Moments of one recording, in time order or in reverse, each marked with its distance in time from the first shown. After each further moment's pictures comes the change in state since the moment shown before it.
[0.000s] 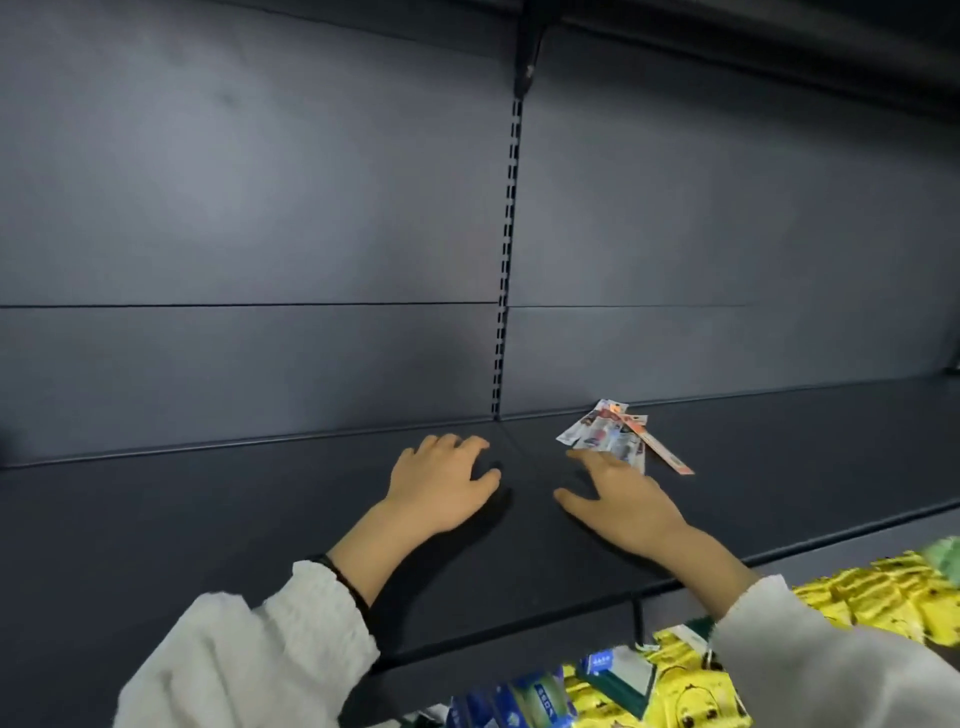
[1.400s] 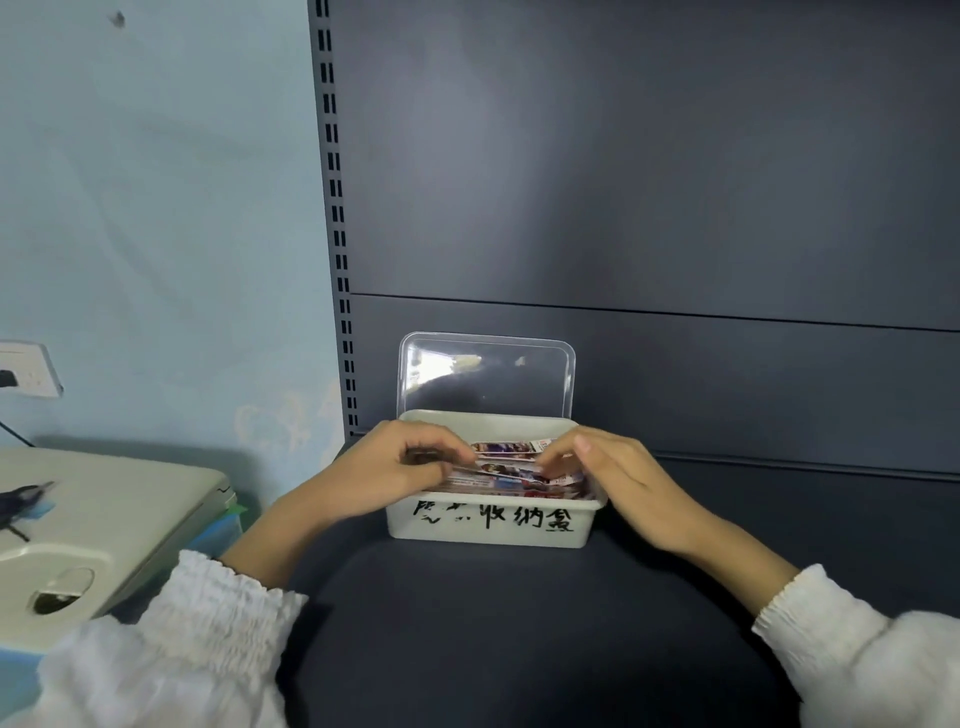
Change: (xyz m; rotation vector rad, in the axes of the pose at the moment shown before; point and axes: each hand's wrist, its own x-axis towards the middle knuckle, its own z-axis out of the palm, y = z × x) left_hand -0.282 -0.569 -0.185 -0.637 0.156 -0.037; right_hand 0.037 -0.575 0.174 0.737 -0.124 -0.784
